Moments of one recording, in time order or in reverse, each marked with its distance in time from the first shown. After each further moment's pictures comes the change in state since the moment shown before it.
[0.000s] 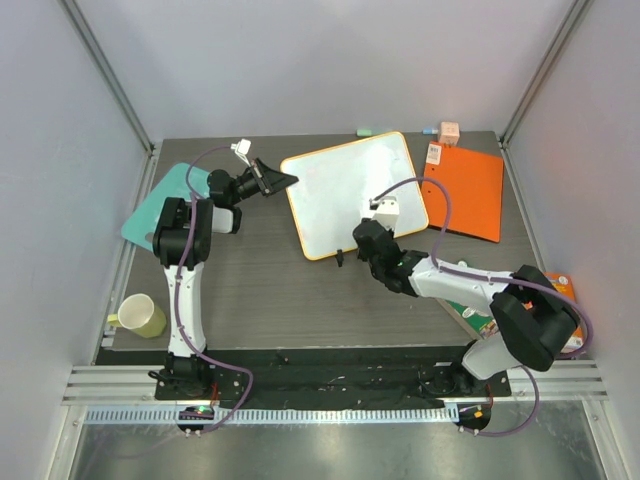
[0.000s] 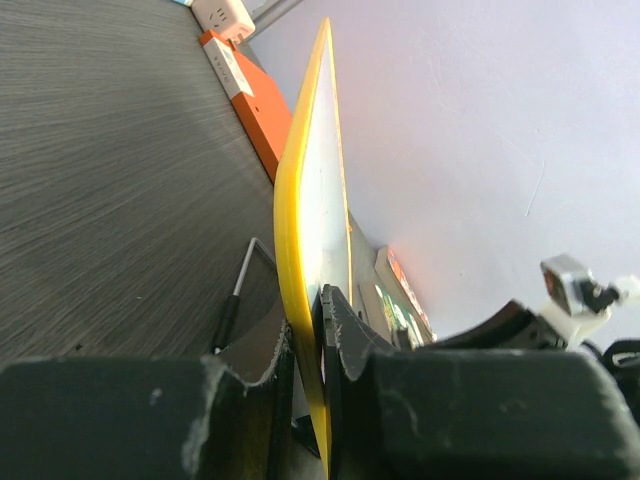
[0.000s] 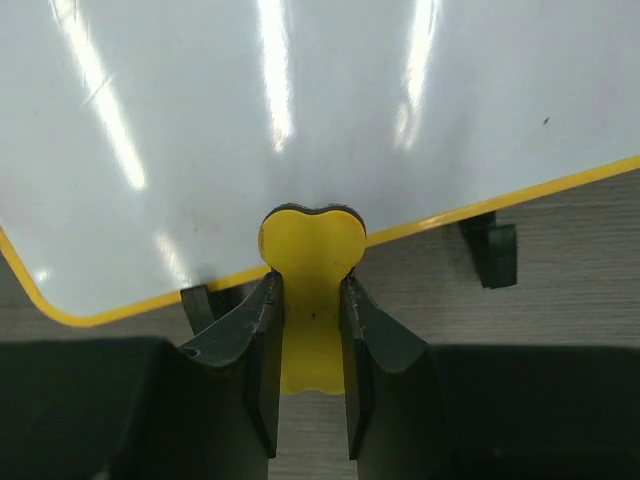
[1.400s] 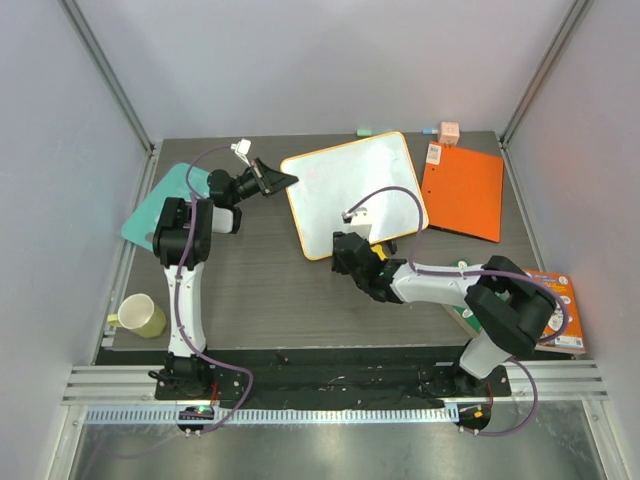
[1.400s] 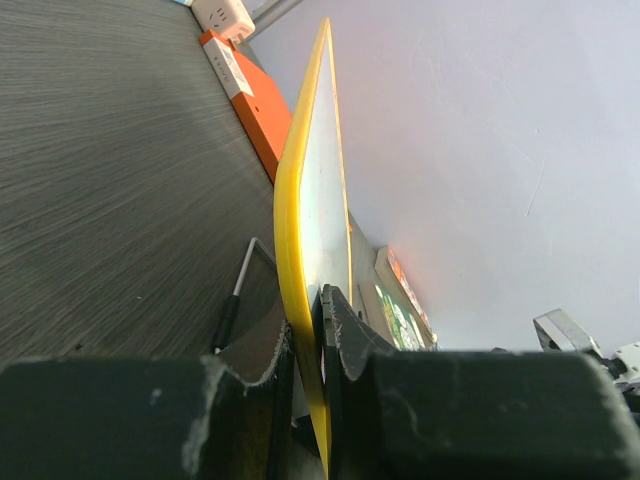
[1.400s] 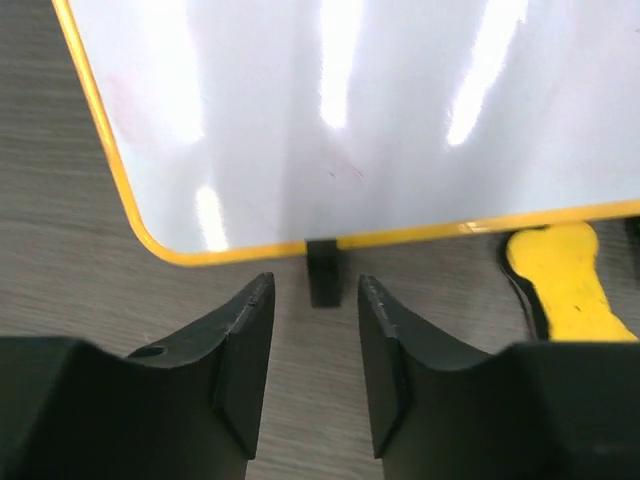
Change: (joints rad) left arm 0.000 0.000 0.000 0.000 0.000 0.000; right arm 0.135 0.096 -0.025 0.101 -0.109 0.006
